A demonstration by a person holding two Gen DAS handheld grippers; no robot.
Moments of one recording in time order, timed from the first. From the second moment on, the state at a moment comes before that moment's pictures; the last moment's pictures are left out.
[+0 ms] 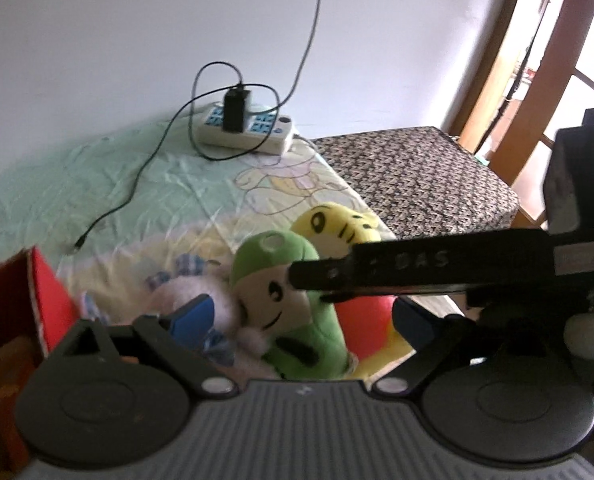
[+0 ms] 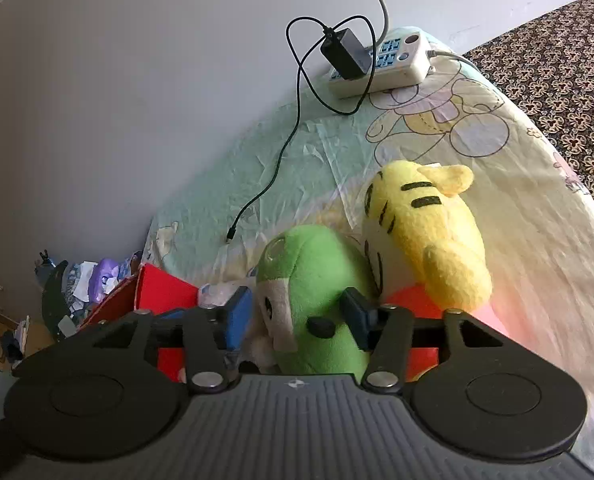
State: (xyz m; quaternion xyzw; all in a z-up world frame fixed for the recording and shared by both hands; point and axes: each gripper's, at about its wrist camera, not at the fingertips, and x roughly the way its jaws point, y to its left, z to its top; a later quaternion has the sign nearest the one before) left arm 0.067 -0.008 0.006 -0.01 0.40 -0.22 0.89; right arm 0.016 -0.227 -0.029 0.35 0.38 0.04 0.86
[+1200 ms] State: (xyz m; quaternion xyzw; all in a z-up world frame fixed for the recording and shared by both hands) left arm 0.076 -0.016 -0.025 0.01 0.42 -0.22 0.88; right arm 0.001 -0.206 -0.035 0.27 0.35 0.01 0.89
